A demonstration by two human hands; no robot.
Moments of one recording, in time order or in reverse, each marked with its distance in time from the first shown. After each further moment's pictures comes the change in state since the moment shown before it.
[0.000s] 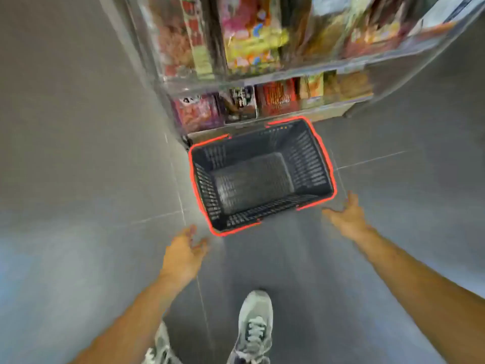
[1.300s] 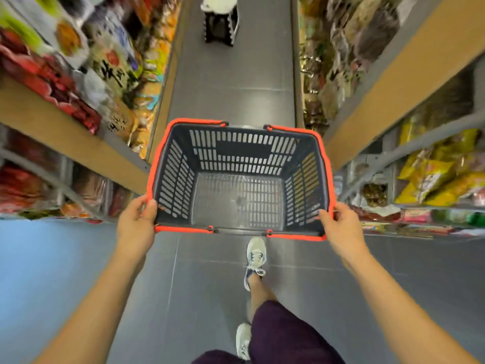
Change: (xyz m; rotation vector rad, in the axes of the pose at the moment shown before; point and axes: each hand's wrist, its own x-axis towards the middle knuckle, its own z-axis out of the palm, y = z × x) left_hand -0.201 0.018 -0.648 -0.726 0.625 0.058; right_hand -0.417 -0.514 -0.010 0.103 -0.119 -0.573
